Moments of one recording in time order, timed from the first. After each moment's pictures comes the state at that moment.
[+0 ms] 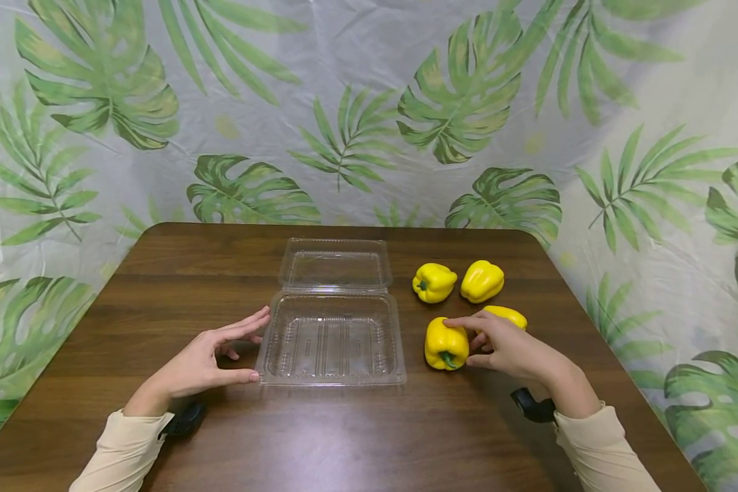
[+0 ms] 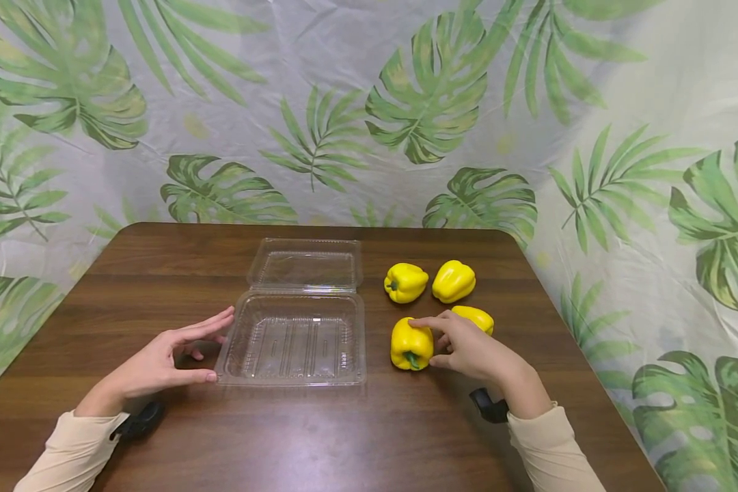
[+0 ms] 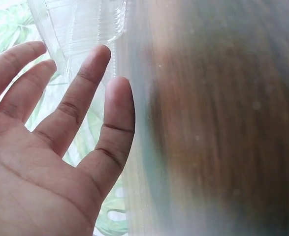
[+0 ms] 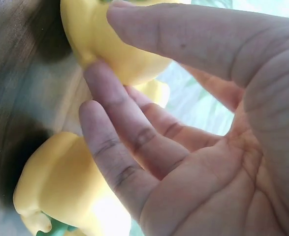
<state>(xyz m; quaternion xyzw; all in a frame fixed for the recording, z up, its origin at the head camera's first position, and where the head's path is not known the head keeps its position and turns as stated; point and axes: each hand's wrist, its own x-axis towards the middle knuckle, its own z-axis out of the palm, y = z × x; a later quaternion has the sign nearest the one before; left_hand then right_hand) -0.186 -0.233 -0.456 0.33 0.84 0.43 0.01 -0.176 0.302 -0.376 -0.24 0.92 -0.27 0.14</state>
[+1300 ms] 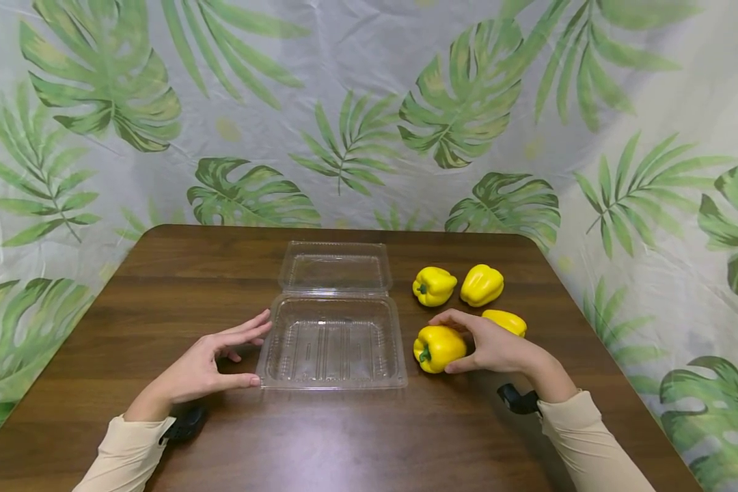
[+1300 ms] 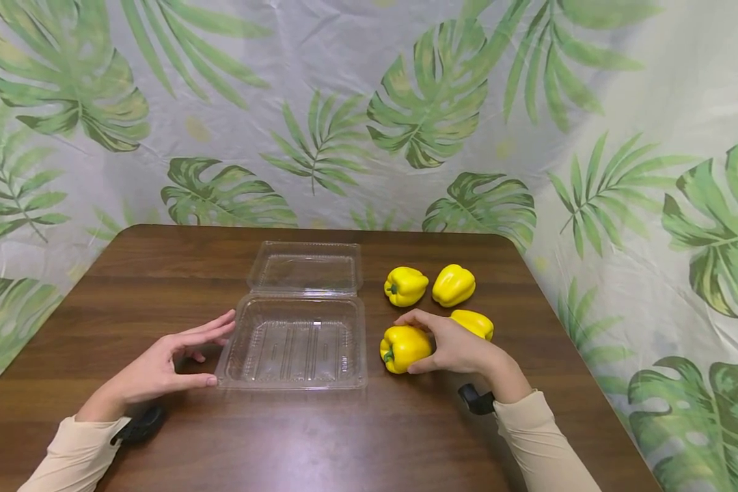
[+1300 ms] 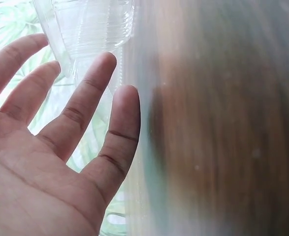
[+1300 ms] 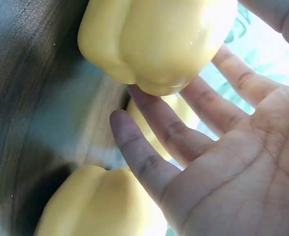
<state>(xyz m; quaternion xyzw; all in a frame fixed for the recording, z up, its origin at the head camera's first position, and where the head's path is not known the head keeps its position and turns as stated) -0.184 -0.232 -0.460 0.34 0.83 0.44 0.00 -0.200 0.291 -0.396 -0.26 0.90 -0.32 0.16</state>
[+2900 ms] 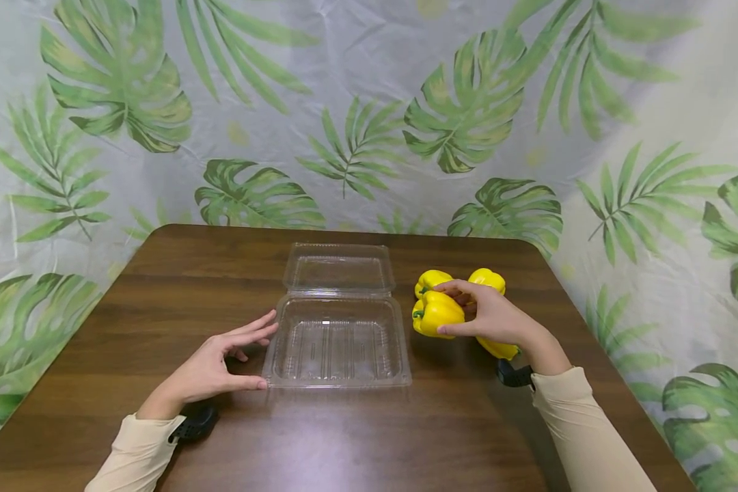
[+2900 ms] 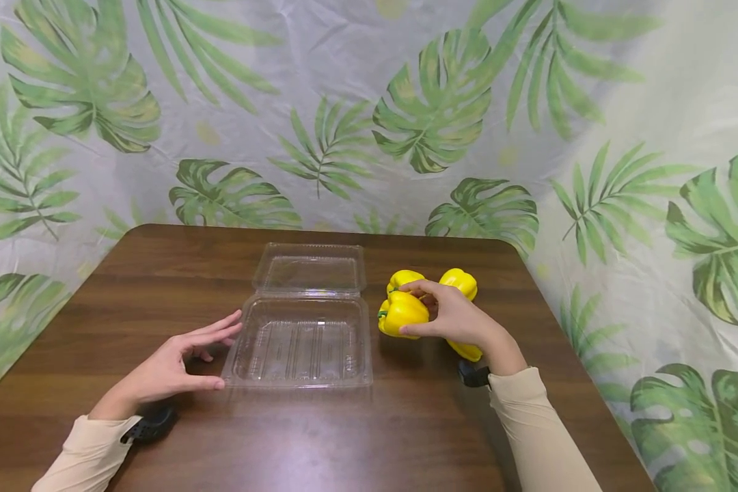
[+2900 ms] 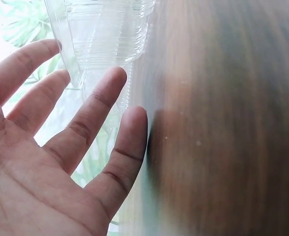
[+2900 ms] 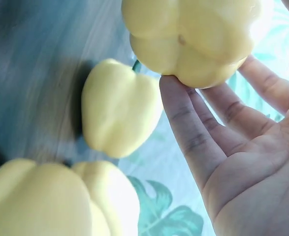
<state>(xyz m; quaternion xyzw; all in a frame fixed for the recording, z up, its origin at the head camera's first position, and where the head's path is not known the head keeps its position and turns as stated) -0.178 -0.227 -0.465 0.32 0.84 0.44 -0.01 -0.228 0.285 -0.369 -0.22 0.90 -0.35 0.10</state>
